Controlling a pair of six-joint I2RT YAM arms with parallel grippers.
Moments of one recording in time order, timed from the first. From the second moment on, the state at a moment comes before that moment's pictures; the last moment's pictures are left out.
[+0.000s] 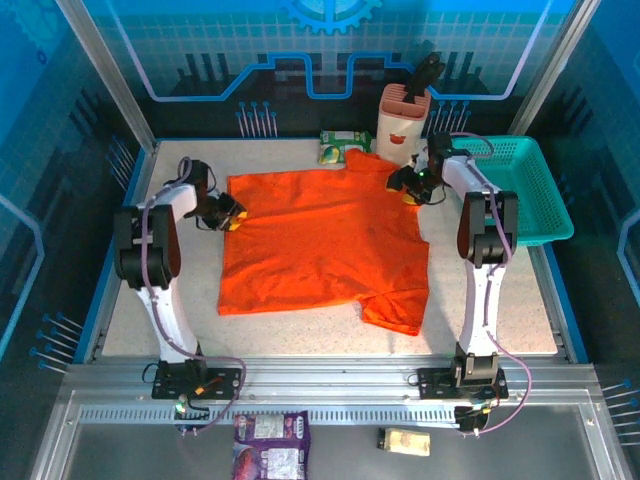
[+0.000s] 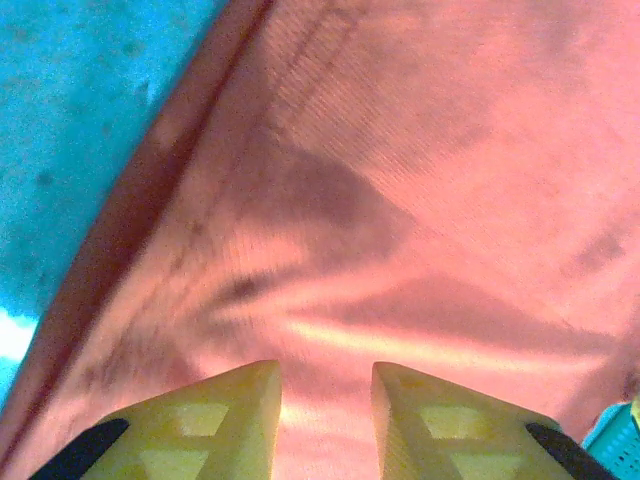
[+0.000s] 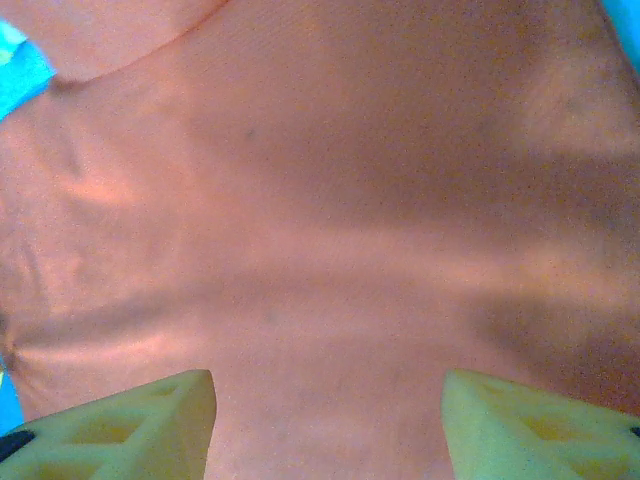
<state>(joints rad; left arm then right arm) 0.13 1.98 1.36 -0.60 0.47 -0.76 0.02 2.27 1.87 -0.80 -0.53 0.39</state>
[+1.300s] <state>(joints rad) -0.05 1.03 0.51 -0.89 0.09 -1.02 0.11 1.58 1.19 -0.78 -0.56 0.36</state>
